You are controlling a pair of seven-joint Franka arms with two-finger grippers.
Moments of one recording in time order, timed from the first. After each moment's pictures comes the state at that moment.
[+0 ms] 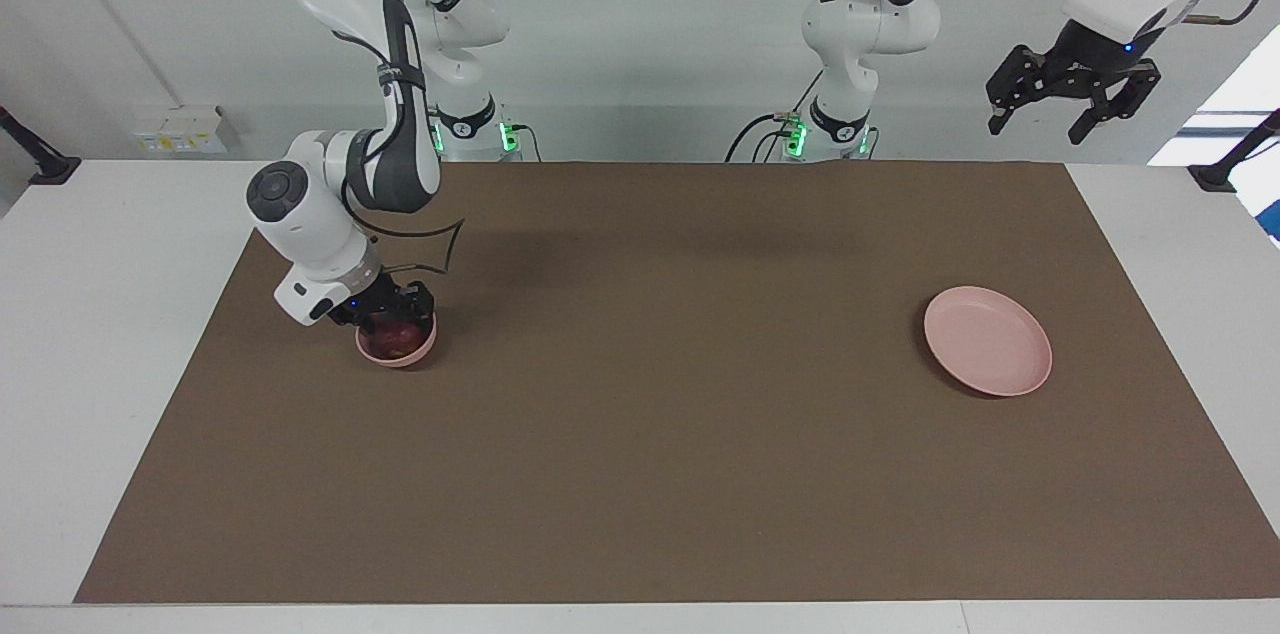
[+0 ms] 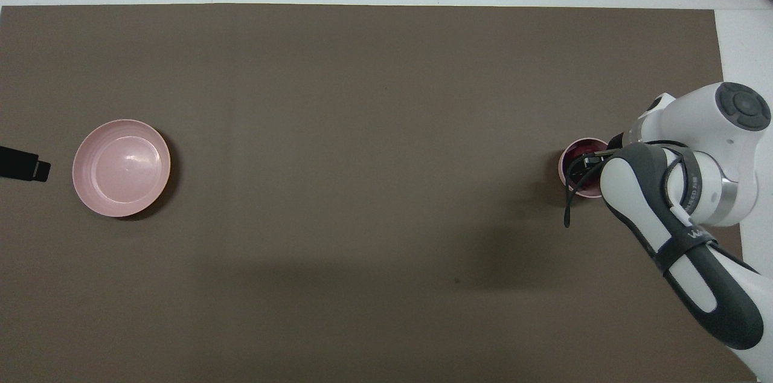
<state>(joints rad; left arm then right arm) -0.09 -0.04 0.04 -1.44 -0.02 1.38 0.16 0.05 0.23 -0.10 -2.02 0.09 2.16 -0.18</state>
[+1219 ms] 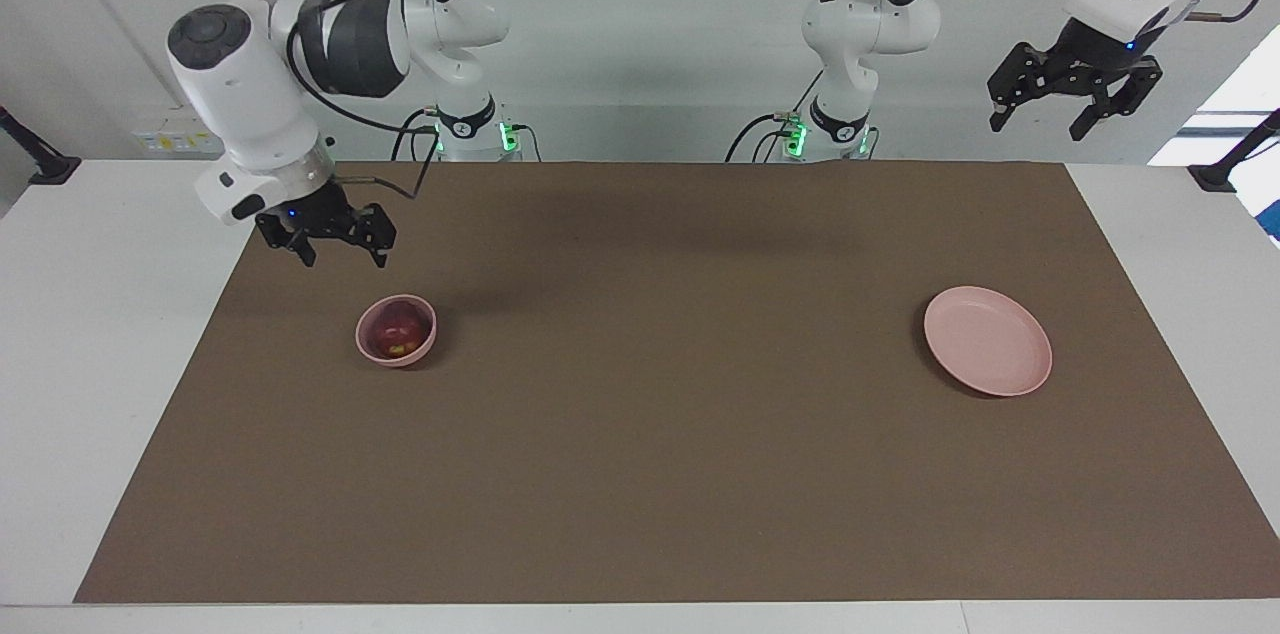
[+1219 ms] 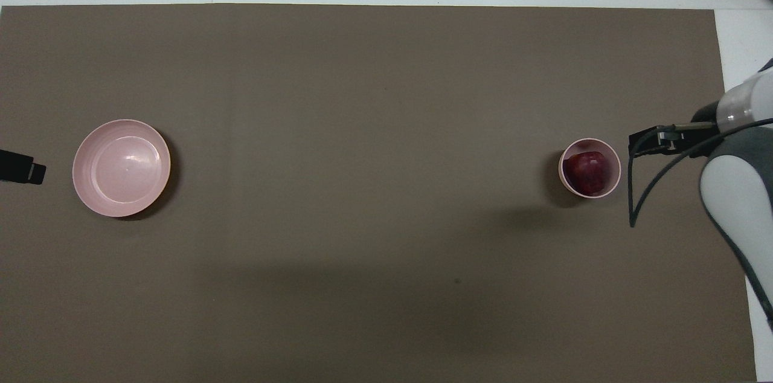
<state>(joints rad) -0.09 -0.04 0.05 -1.43 -0.02 1.37 0.16 0.06 0.01 -0.10 -1.76 -0.02 1.76 -0.01</state>
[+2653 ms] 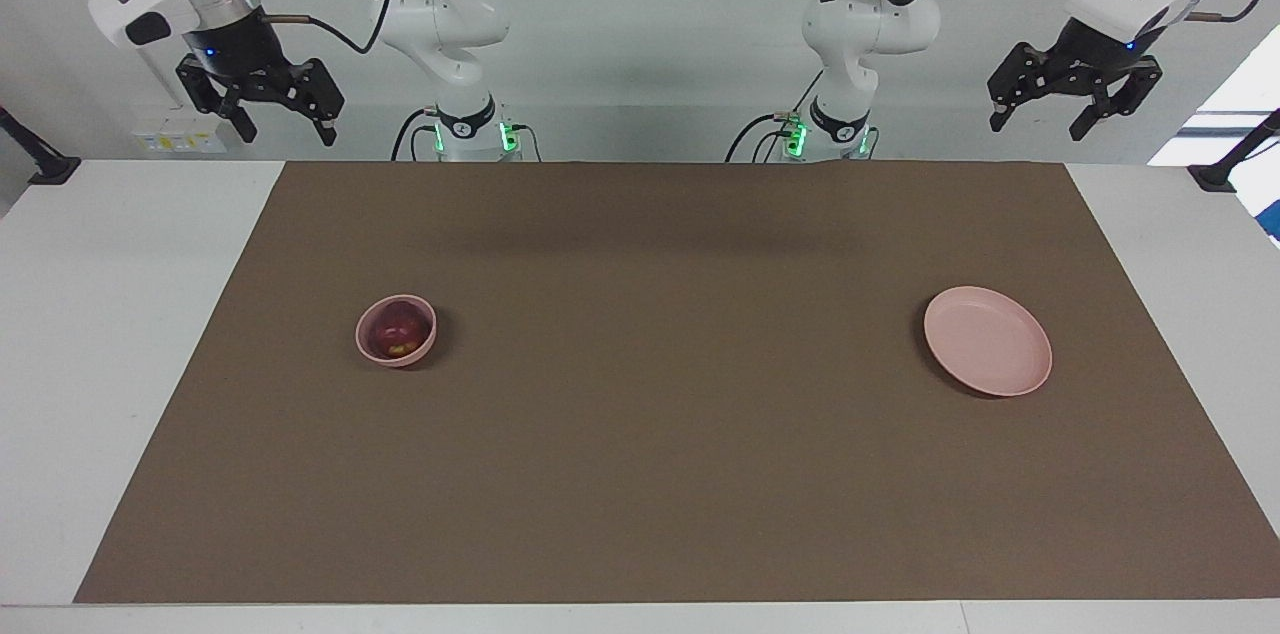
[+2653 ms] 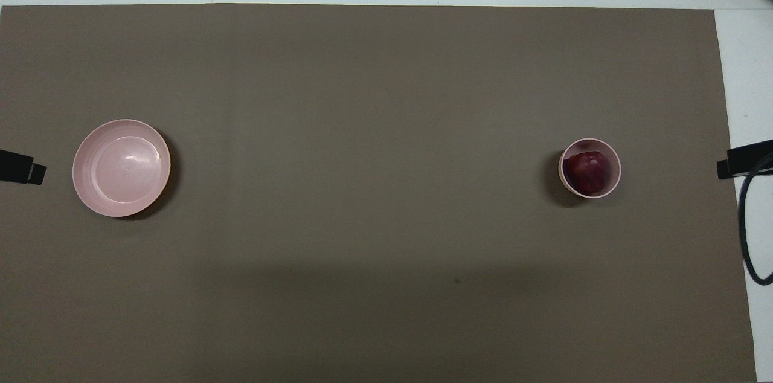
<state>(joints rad) -0.09 -0.04 0.05 -1.43 -0.02 1.36 0.16 0.05 -0.06 -0.12 -1.52 -0.02 1.41 -0.01</state>
